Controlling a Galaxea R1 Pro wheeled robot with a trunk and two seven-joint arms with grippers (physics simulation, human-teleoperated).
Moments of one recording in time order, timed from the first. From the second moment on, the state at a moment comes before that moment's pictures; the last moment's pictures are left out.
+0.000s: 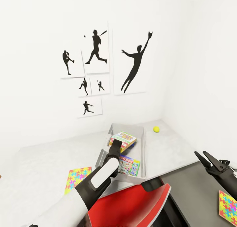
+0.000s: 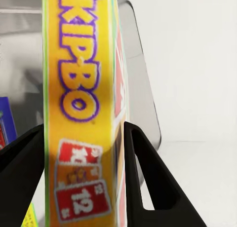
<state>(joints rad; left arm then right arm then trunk) -0.70 -0.17 -0.74 -1.03 1.48 -0.50 0.58 -0.16 -0.24 -0.58 -1.40 -0.93 0.70 1.12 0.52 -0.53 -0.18</state>
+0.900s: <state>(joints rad) -0.70 -0.17 -0.74 -1.04 1.48 -0.50 0.58 -0.16 -0.24 -0.59 -1.40 -0.93 0.69 1.08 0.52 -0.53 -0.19</state>
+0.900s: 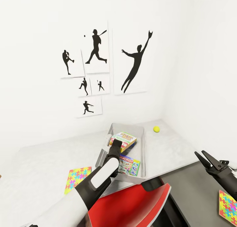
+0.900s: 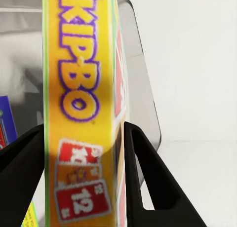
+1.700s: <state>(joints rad) -0.70 -0.17 -0.77 -1.26 1.57 -0.49 0.65 -0.16 -0.24 -0.59 -1.39 -0.93 0.69 1.08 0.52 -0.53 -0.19</state>
